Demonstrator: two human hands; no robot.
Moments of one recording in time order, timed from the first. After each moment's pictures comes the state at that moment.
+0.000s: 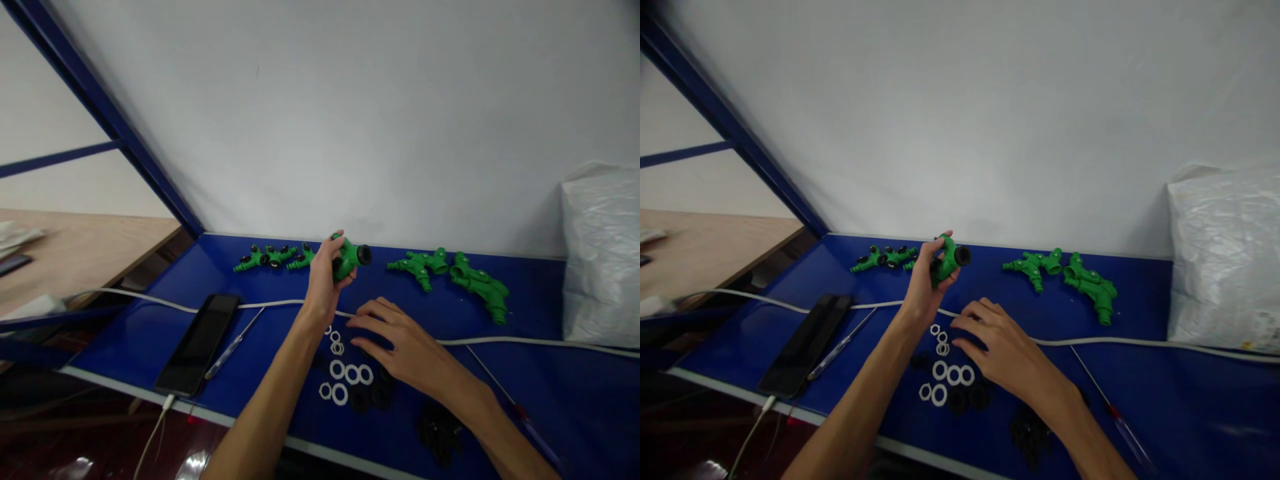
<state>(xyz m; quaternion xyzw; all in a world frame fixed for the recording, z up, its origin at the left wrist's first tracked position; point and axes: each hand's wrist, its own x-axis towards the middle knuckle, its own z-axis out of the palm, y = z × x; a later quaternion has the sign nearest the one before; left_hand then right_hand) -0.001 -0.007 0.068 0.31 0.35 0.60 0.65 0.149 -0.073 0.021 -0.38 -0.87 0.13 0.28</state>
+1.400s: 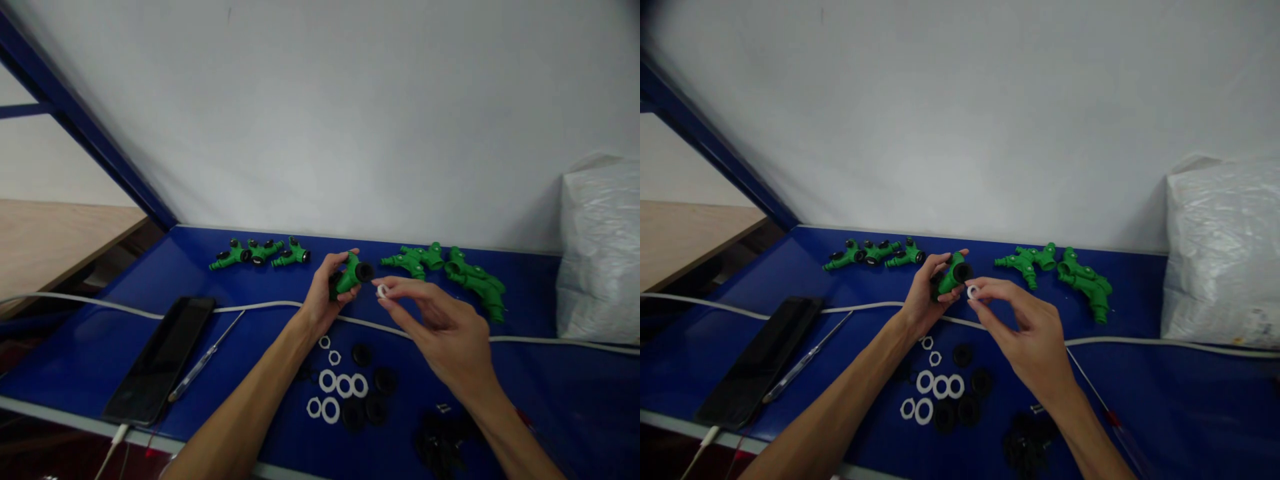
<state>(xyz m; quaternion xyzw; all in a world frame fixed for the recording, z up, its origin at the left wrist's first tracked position) 0.003 0.007 0.028 0.27 0.29 0.48 0.78 0.161 -0.071 0.035 -0.45 -0.68 0.19 0.54</state>
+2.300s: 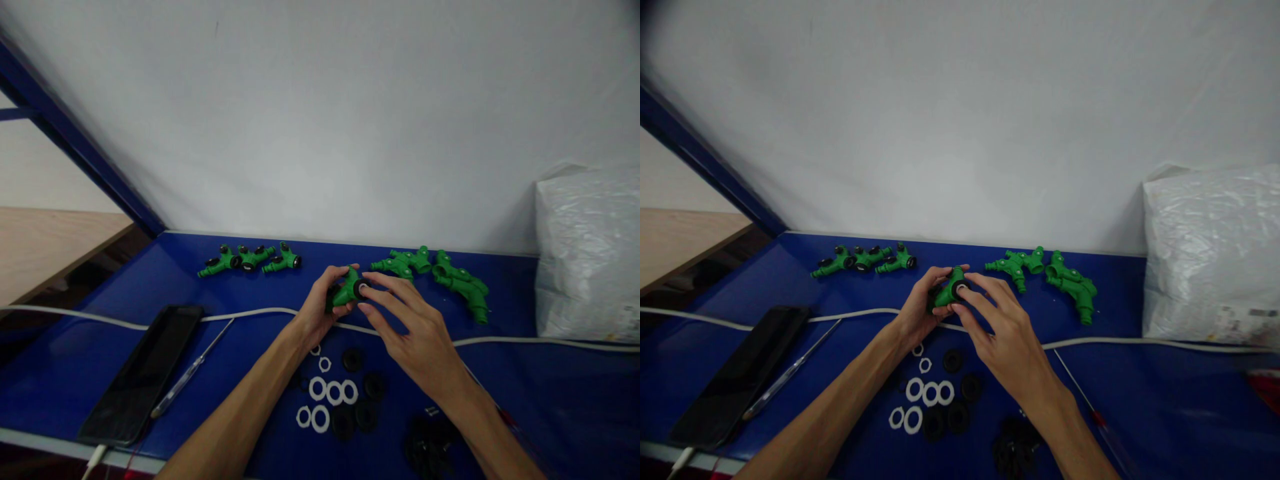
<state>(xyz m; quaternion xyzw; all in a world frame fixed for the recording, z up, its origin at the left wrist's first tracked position) 0.008 0.005 0.019 0.25 0.30 0.43 0.82 0.162 -0.062 0.031 -0.45 -0.78 0.00 0.44</state>
